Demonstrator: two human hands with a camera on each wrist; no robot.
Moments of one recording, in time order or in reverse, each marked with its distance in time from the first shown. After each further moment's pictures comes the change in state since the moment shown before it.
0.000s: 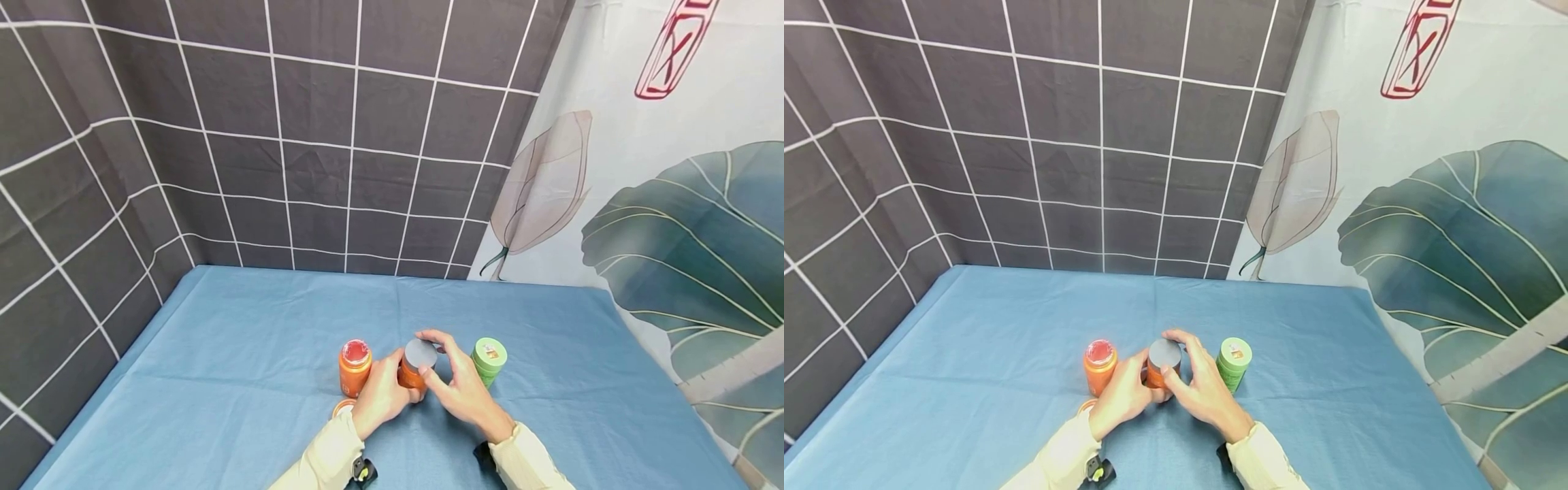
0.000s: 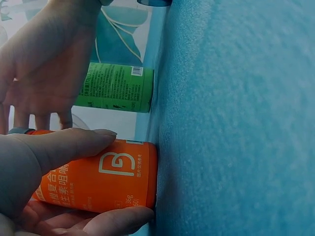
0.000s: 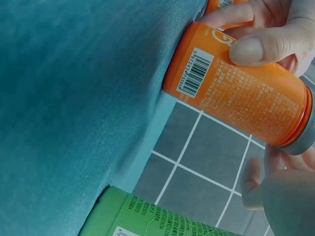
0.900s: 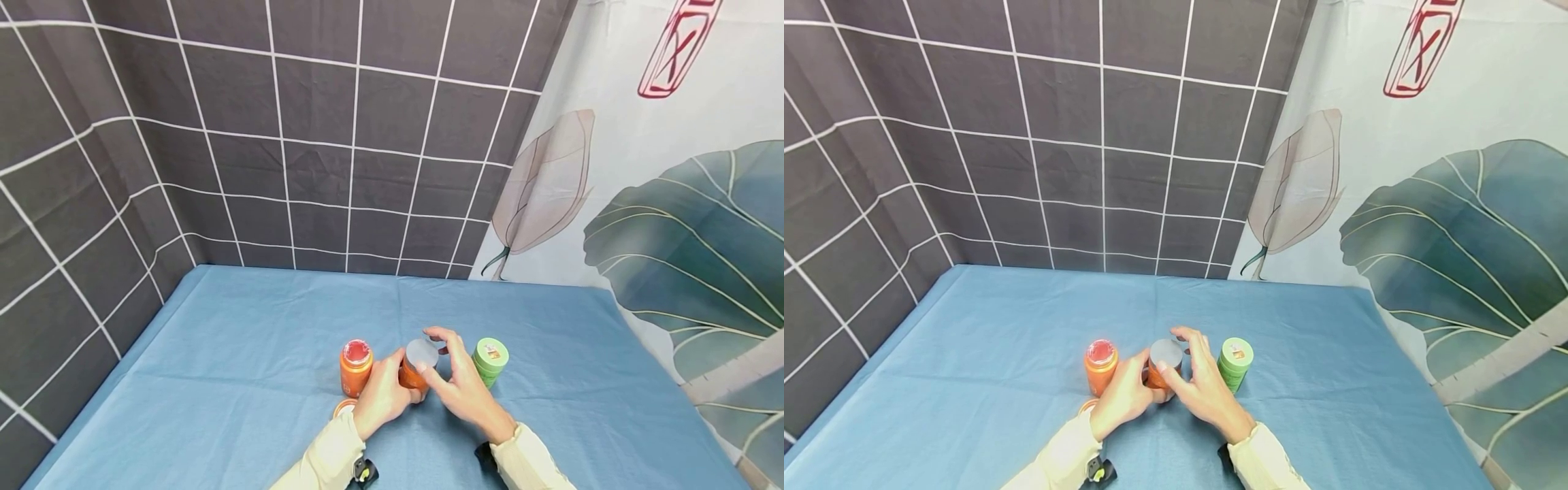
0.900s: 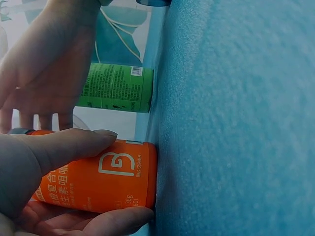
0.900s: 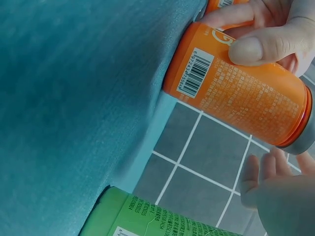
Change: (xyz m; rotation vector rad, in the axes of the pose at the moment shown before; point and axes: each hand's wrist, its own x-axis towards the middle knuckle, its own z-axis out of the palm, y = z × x) left_hand -0.001 -0.001 0.001 0.006 0.020 0.024; right_hand 0.000 0.000 0.001 -0.005 0.003 0.054
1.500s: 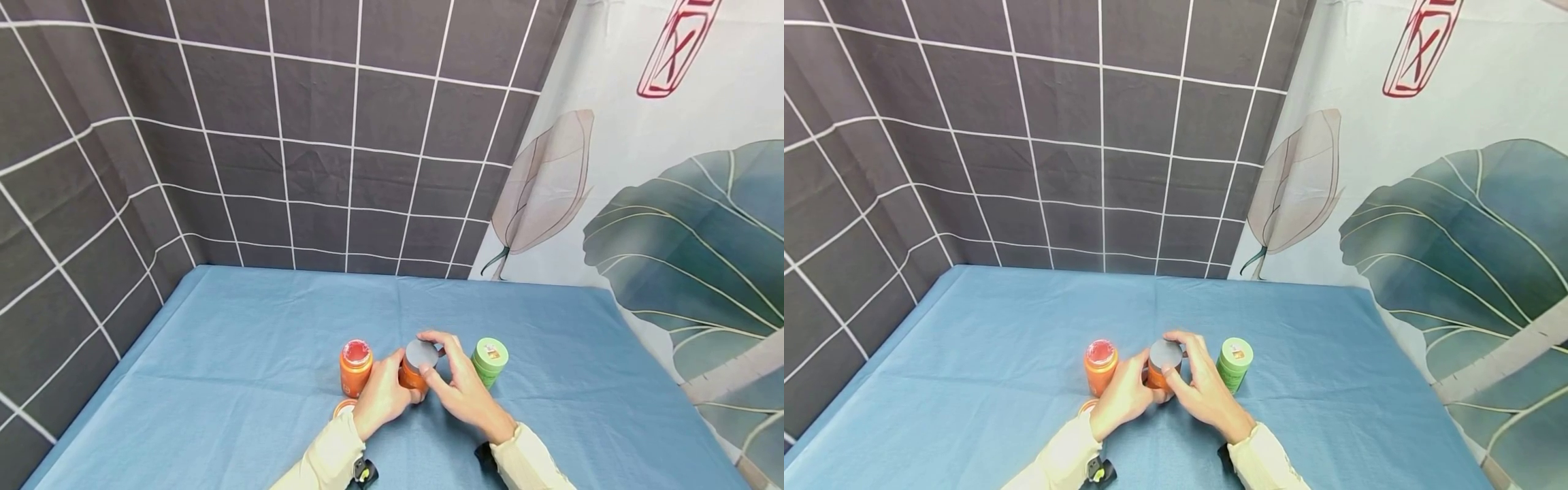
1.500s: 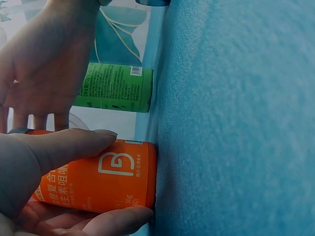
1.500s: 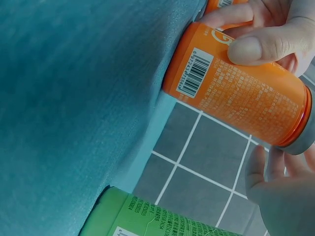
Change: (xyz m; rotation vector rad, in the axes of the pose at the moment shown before) left_hand 0.001 0.000 0.000 -0.017 -0.011 -0.030; right_hand 0.000 -0.001 -0.001 0.038 -0.020 -0.091
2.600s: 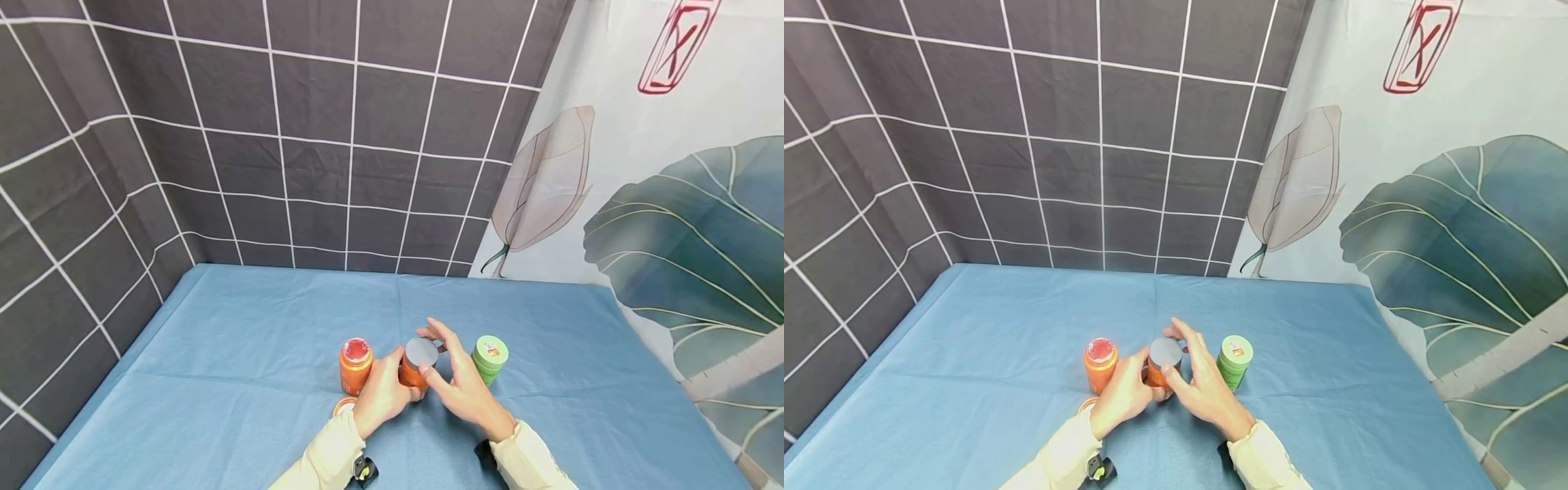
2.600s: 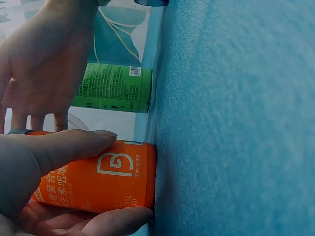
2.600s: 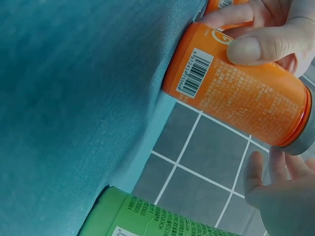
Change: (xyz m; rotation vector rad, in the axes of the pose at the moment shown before) left_hand -0.001 0.002 -0.001 0.011 0.006 0.010; right_hand 0.000 0.001 0.000 0.039 0.002 0.036
